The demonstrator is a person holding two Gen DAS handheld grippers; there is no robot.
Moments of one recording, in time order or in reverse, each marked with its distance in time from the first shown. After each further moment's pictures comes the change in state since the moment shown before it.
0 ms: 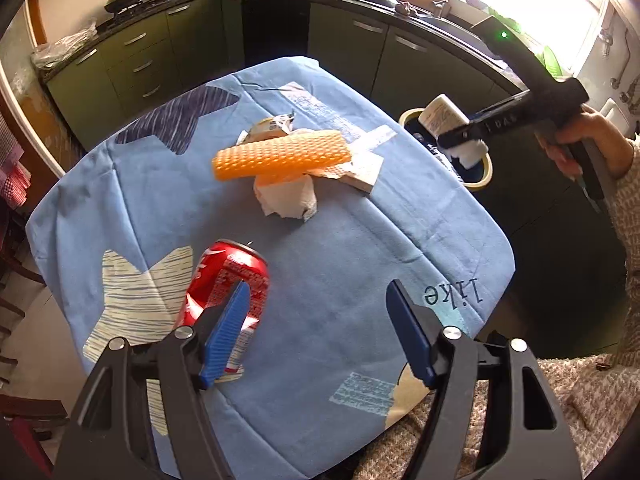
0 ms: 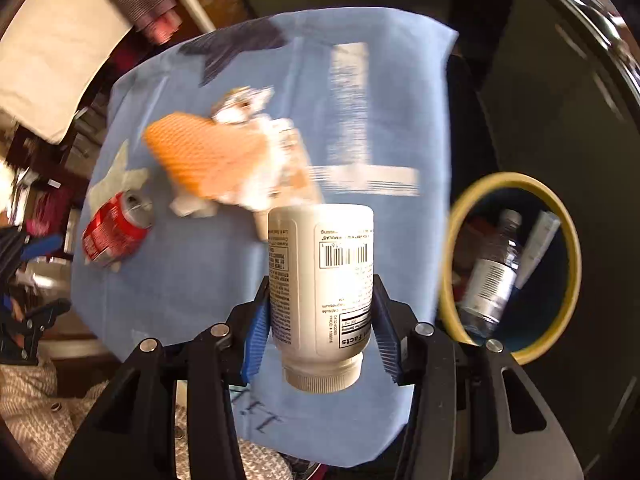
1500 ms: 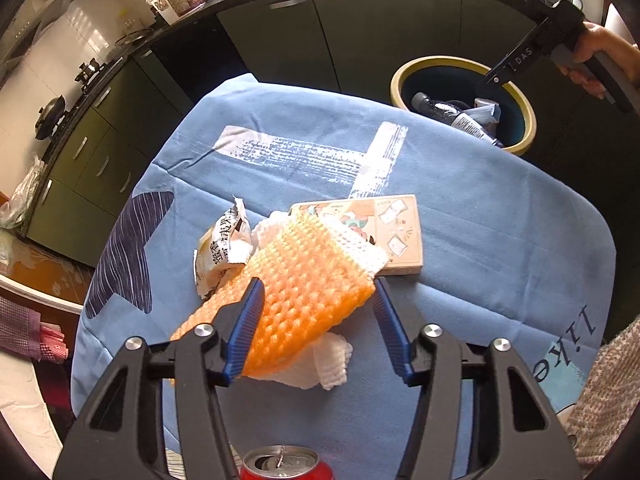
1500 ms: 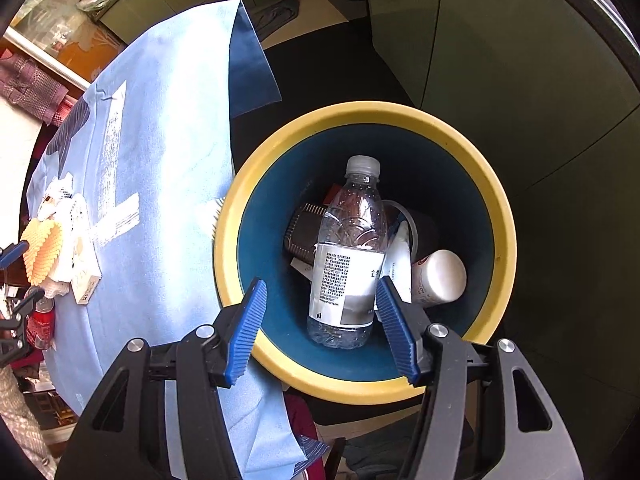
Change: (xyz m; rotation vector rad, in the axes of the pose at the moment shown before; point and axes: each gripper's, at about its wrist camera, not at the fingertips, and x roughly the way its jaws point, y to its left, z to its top) left arm 0.132 -0.032 0.106 0.476 0.049 0.168; right arm 0.050 -0.158 -0.009 0.254 0.006 -0.008
